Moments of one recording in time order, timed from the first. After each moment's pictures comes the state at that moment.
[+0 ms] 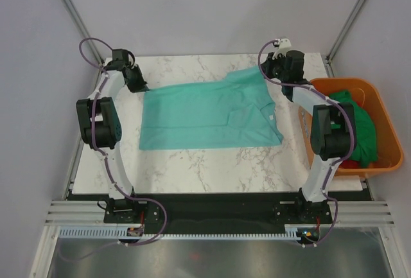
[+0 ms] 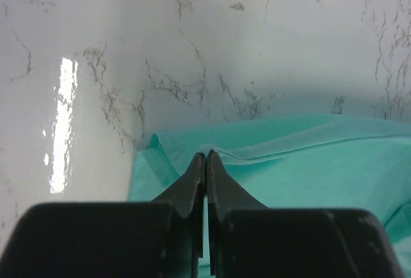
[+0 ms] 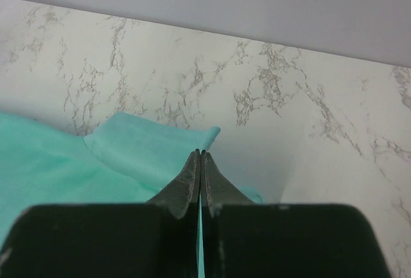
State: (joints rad) left arm 0.08 2.12 1.75 -0.58 0.21 -0.34; right arm 0.08 1.95 1.36 0.31 -0.33 0.06
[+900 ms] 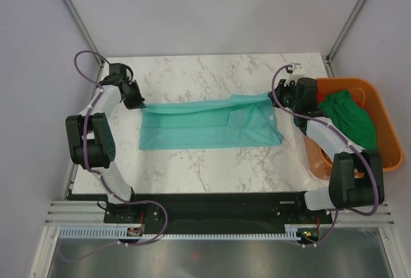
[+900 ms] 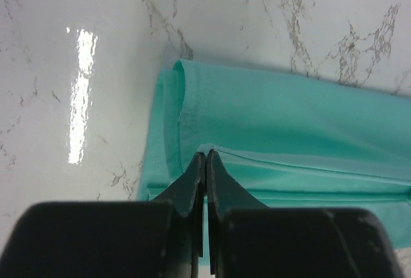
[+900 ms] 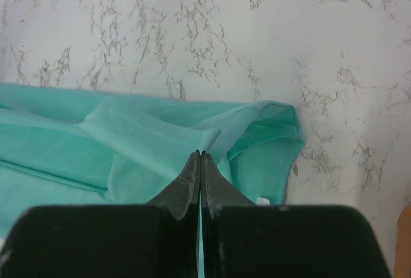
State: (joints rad) left arm 0.08 1.83 1.38 -0.58 0.16 -0.31; right arm 0.08 1.43 0.87 0.17 -0.26 0.18
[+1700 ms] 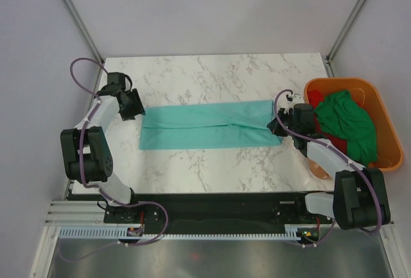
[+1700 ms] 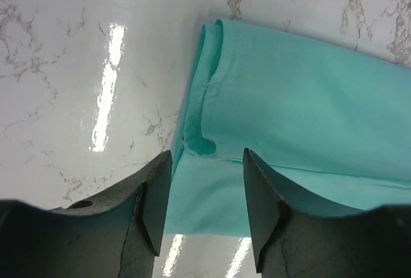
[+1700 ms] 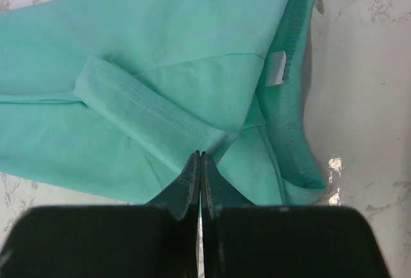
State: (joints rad) left arm 0.08 1.65 1.19 -0.58 0.05 -0.29; right arm 0.10 1.25 0.56 0.07 -0.24 0.33
